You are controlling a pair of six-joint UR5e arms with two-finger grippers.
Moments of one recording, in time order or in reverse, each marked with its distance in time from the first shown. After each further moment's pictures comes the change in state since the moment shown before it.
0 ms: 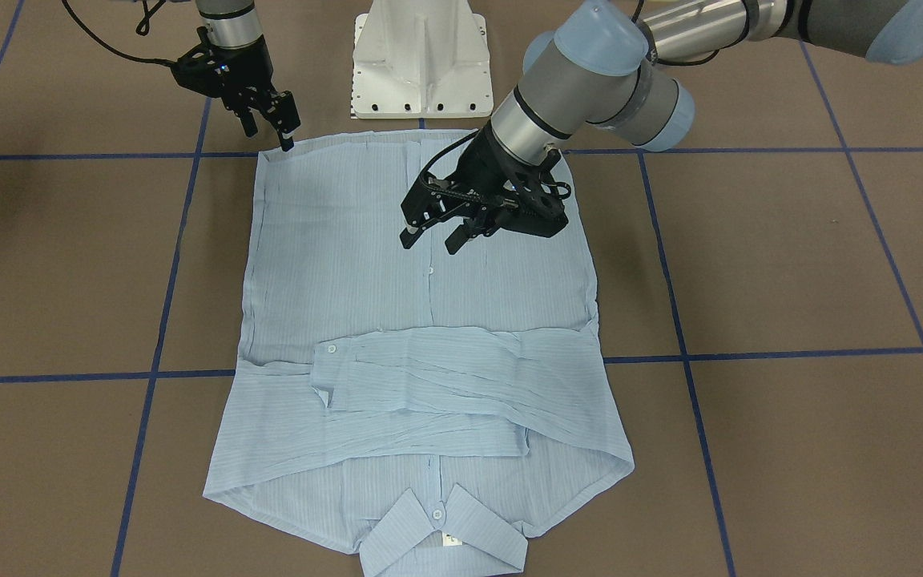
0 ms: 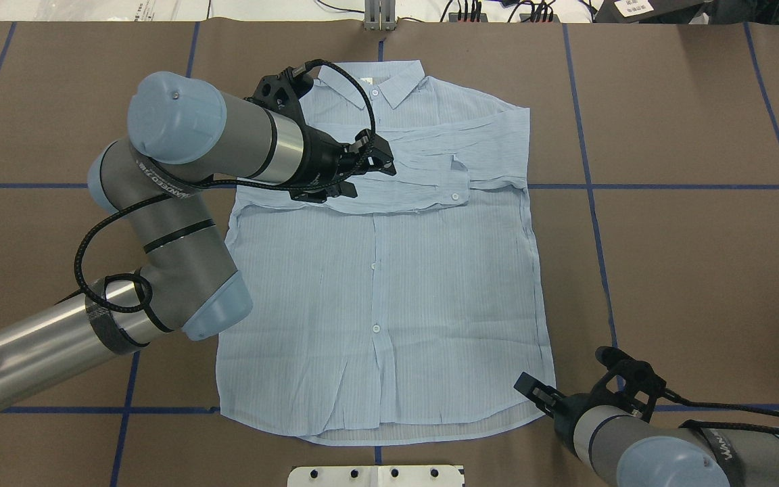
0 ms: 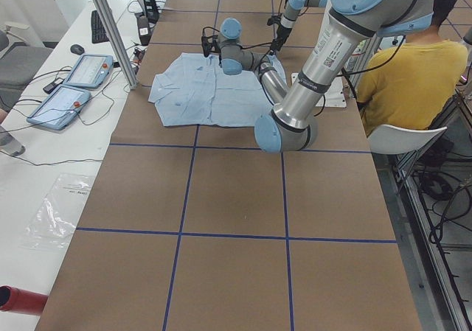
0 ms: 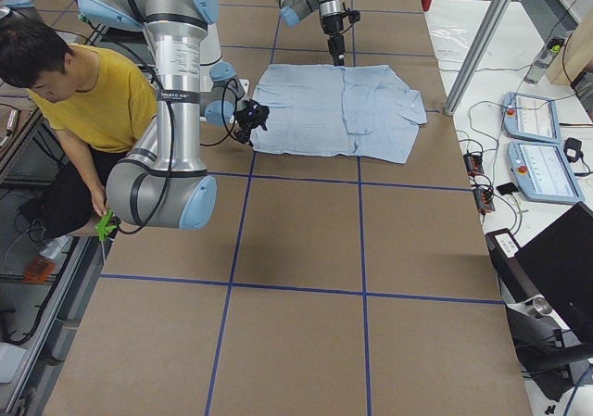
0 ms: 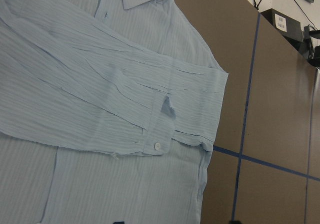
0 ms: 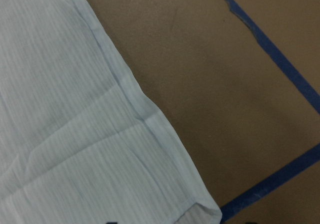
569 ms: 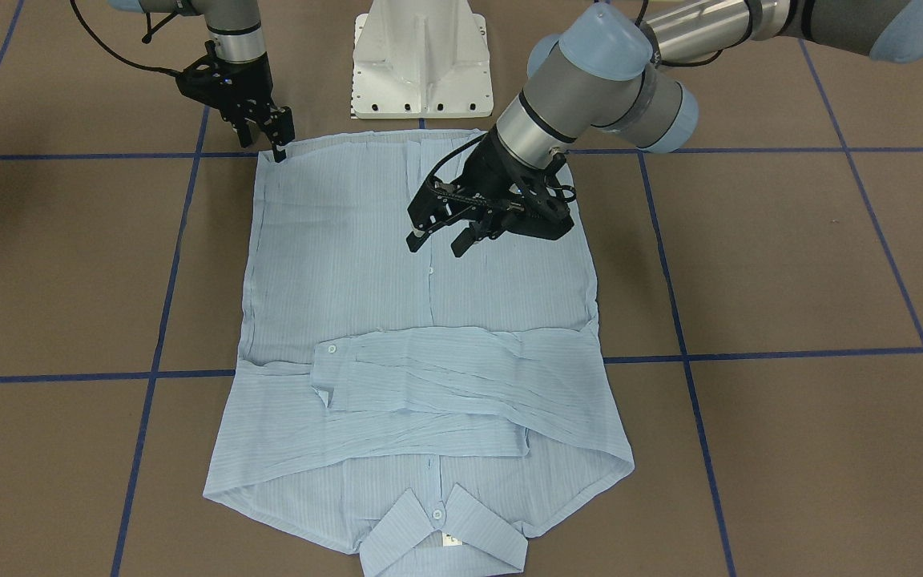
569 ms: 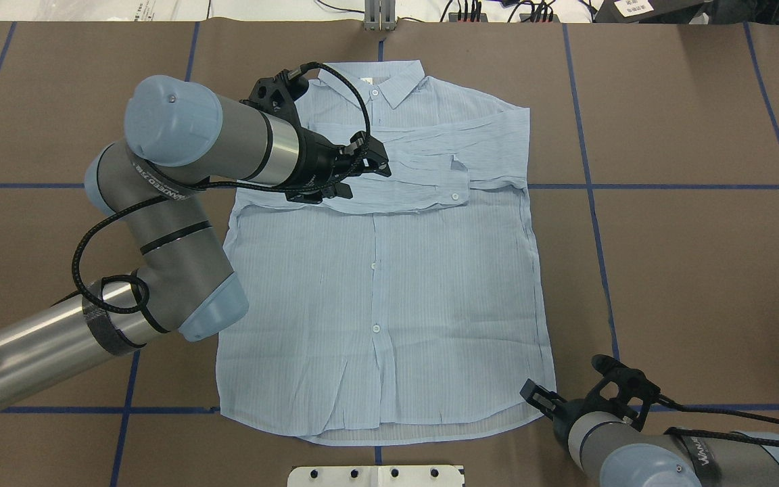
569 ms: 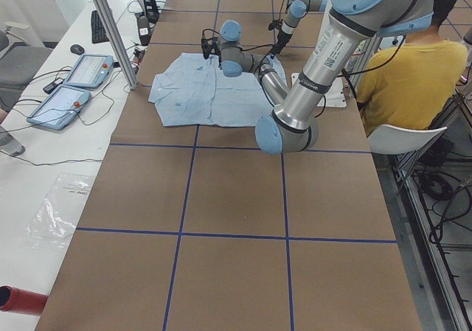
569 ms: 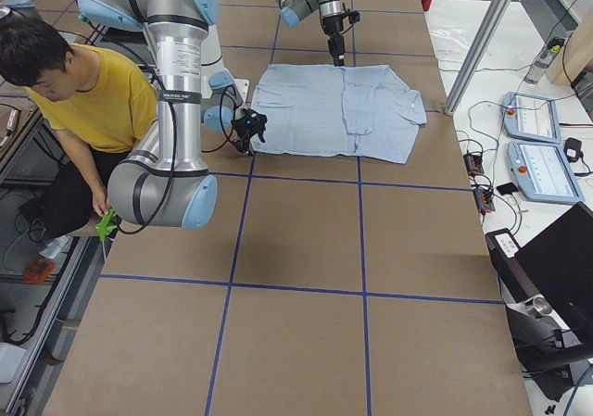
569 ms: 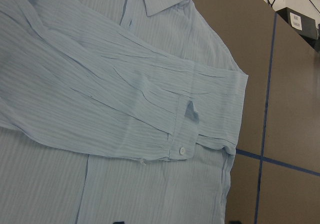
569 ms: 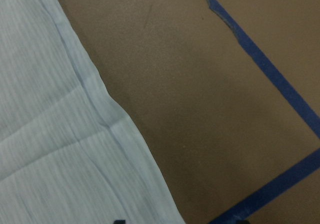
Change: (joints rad) left arm 0.000 0.009 0.000 -0.003 0.003 0.002; right arm -0.011 0.010 -0.063 -0.019 -0.017 0.006
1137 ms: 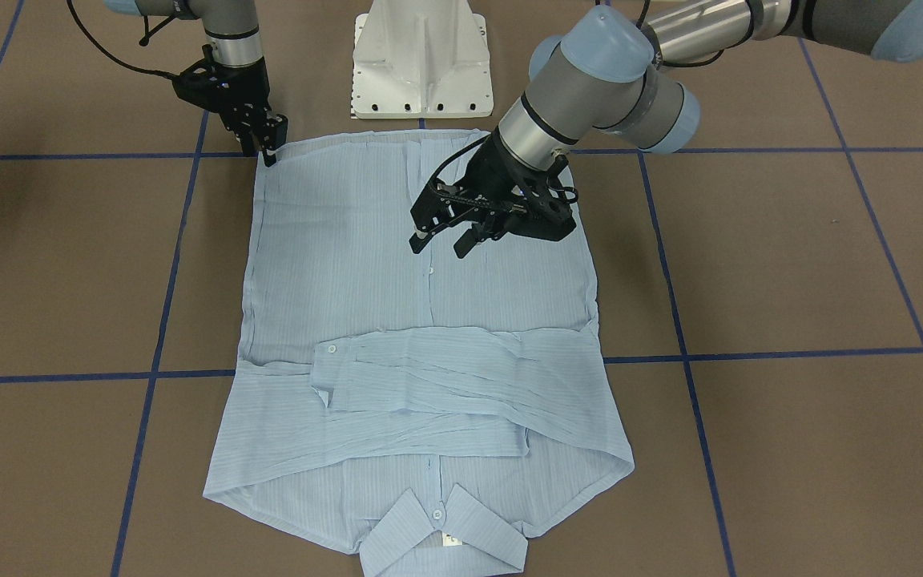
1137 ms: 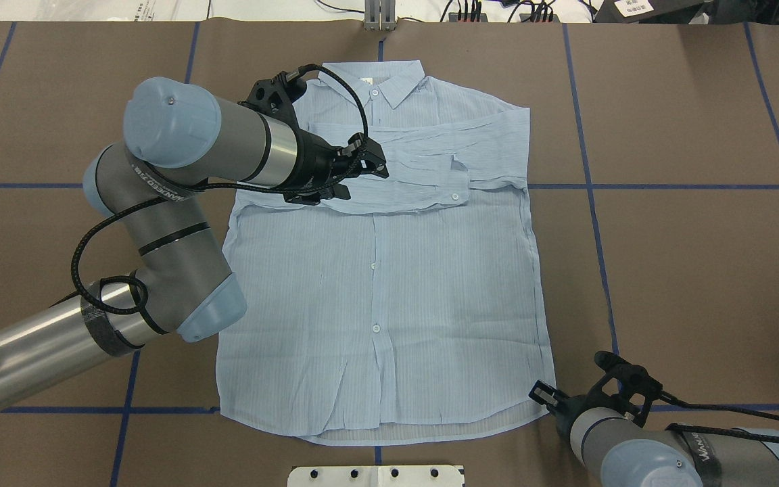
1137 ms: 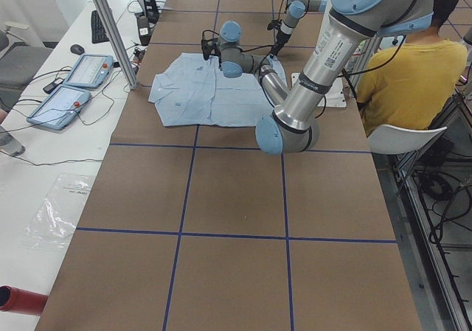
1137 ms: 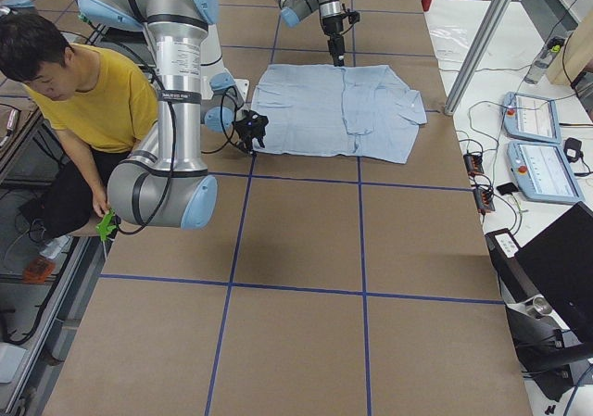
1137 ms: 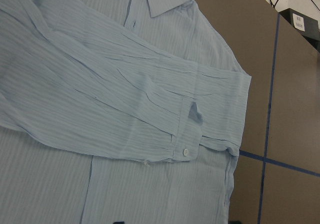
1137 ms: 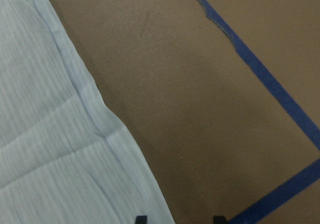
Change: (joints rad) left arm 0.001 0.005 -0.001 0.000 0.000 0.000; right arm 0.009 -0.002 -0.004 -0.001 0.000 -0.001
